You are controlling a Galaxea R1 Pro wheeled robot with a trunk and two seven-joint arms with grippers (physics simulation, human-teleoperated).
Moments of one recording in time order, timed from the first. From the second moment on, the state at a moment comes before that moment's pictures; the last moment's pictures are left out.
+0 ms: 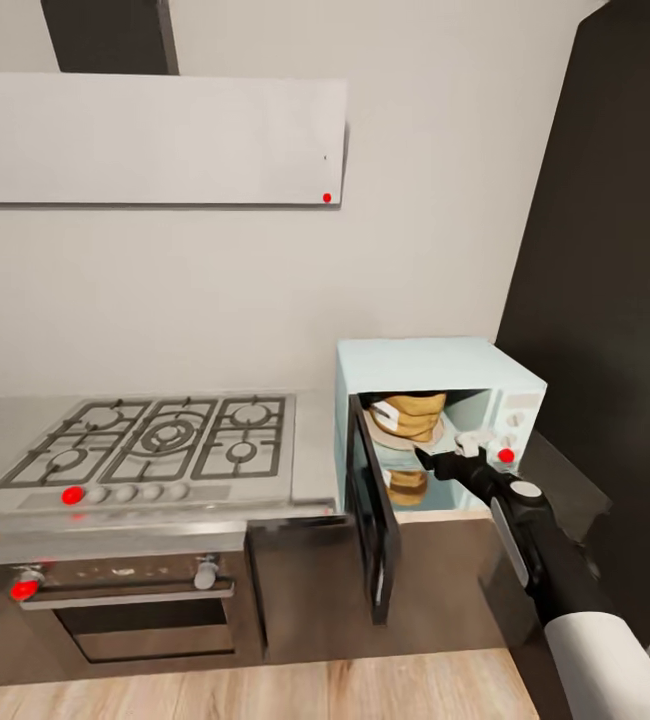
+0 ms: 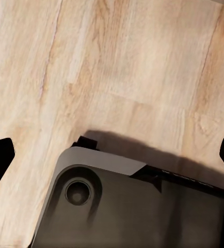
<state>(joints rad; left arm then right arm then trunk) -0.13 -0.04 0.31 -0.12 0.02 -0.26 0.00 -0.63 -0.09 -0.06 -1.09 0.05 0.32 0.34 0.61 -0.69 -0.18</state>
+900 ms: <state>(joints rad) -0.14 -0.17 0.19 -1.01 0.01 -0.04 0.00 0.03 -0.09 -0.46 -1.47 0.06 0.23 0.67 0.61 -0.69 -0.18</state>
